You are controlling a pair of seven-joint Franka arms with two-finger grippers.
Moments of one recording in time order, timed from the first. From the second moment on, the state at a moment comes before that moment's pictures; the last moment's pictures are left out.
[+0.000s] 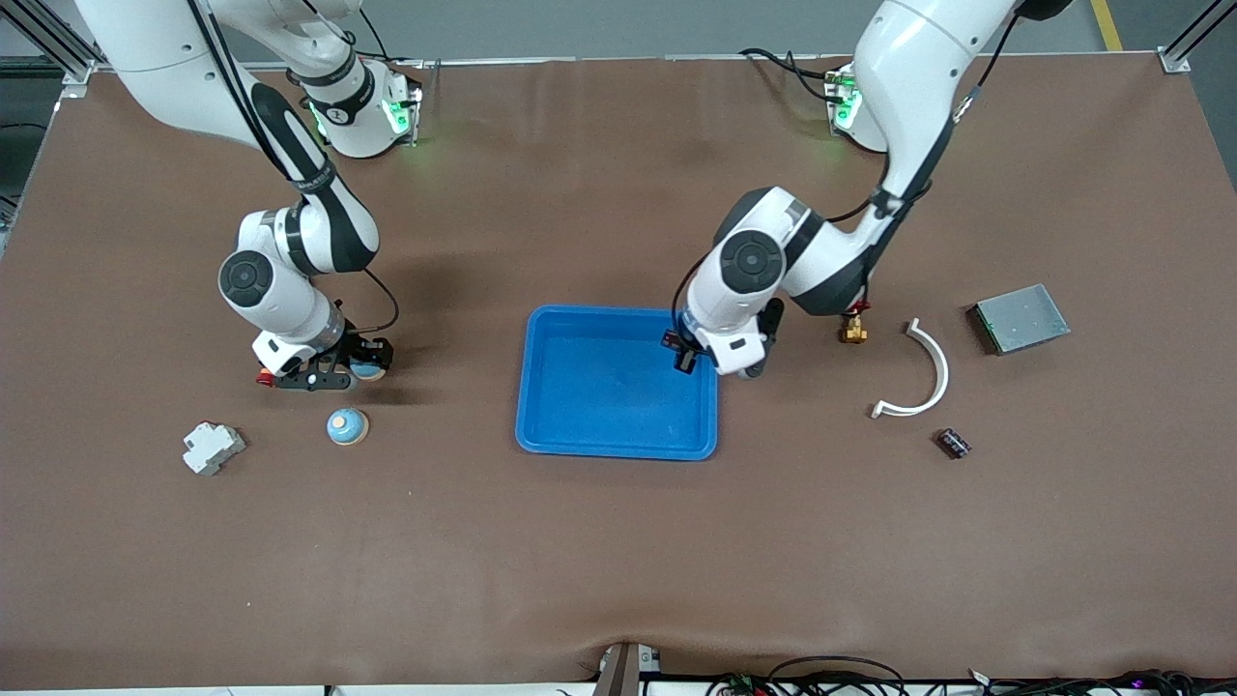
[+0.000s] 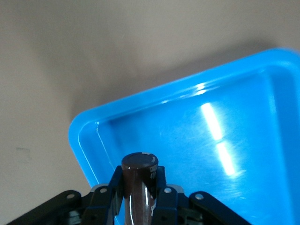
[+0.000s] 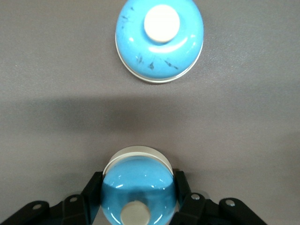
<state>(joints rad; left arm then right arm) -0.40 0.59 -0.31 -1.76 0.02 2.31 -1.86 0.08 0.38 0.05 -2.33 0.01 2.70 0.15</state>
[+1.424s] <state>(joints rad) -0.22 0.51 -0.22 -1.59 0.19 2.03 -1.65 0.44 0.33 0.07 -1.95 0.02 2.28 0.89</state>
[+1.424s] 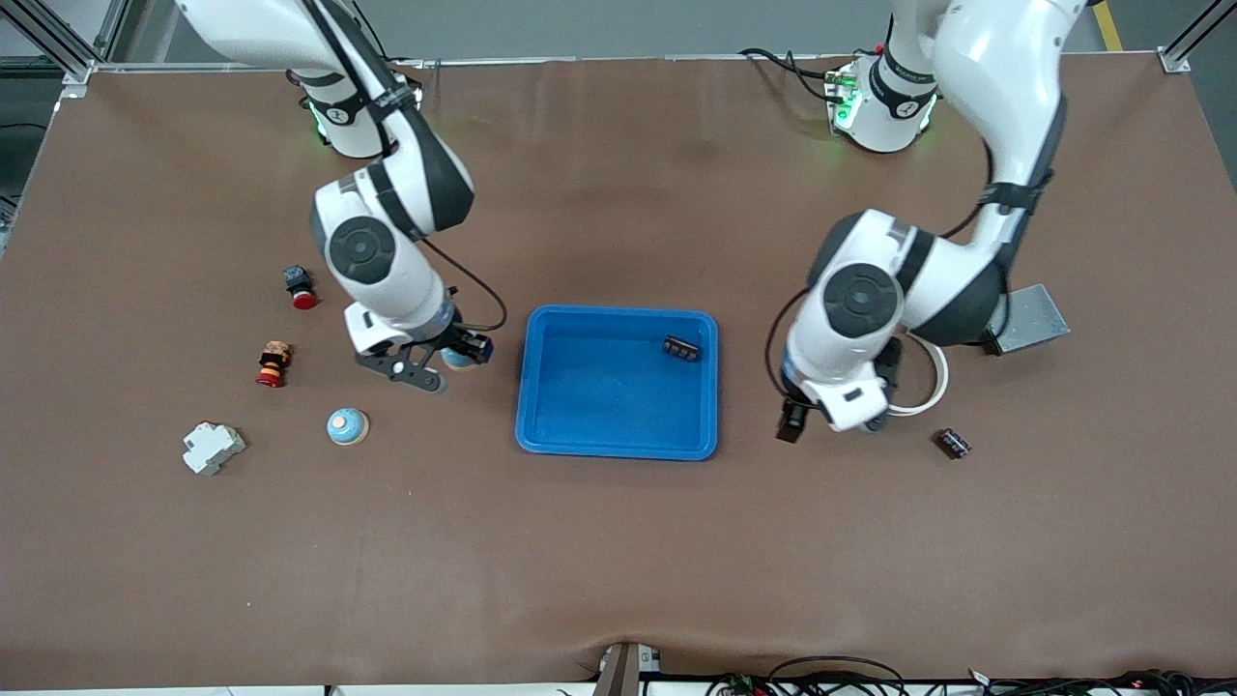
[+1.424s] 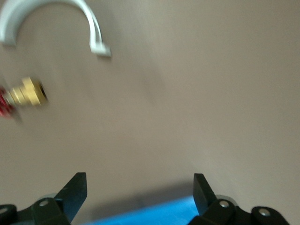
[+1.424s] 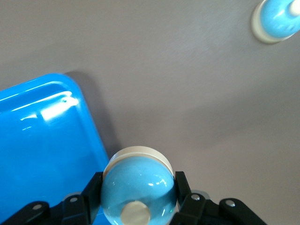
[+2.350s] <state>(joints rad) 0.15 0.58 -0.21 -1.64 0.19 2.08 -1.06 0.63 0.58 0.06 -1.84 0.01 2.44 1.20</state>
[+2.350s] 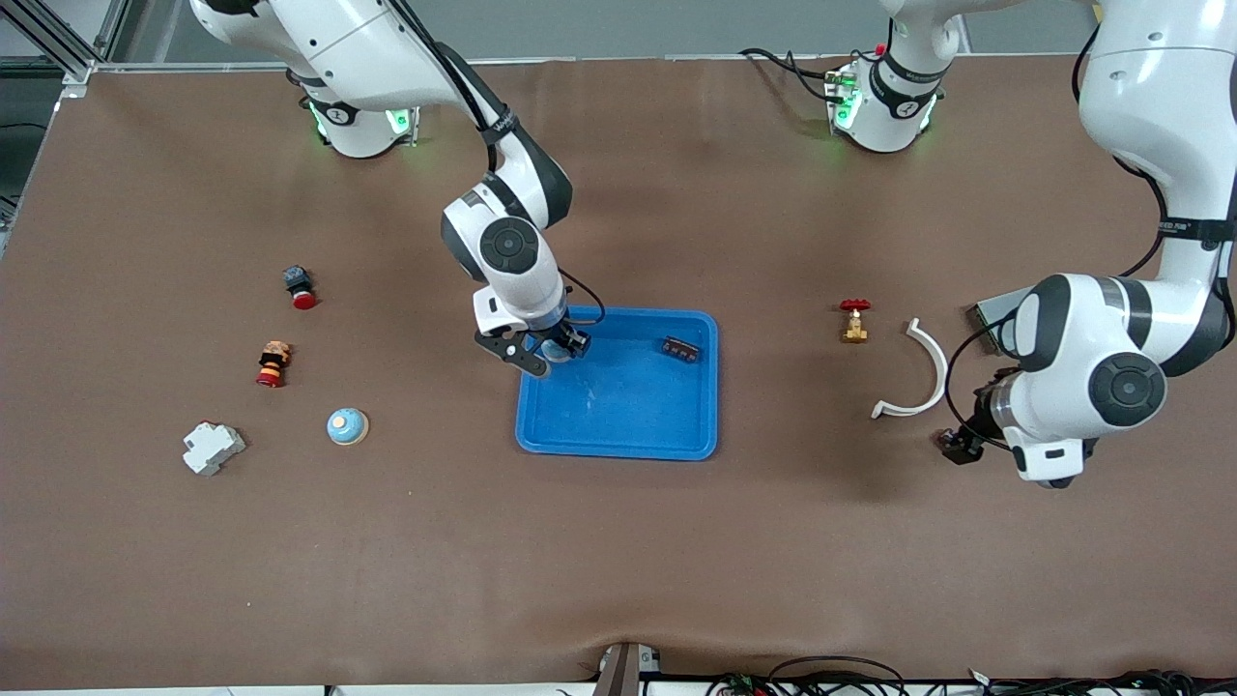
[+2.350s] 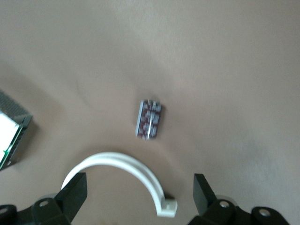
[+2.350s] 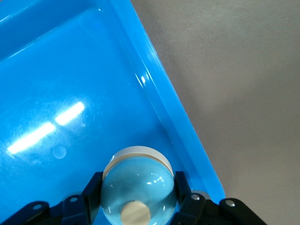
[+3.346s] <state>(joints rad) 0.22 0.67 -0.21 -1.74 0.29 2.35 -1.06 0.64 0.69 0.06 -1.74 0.02 2.43 1.20</state>
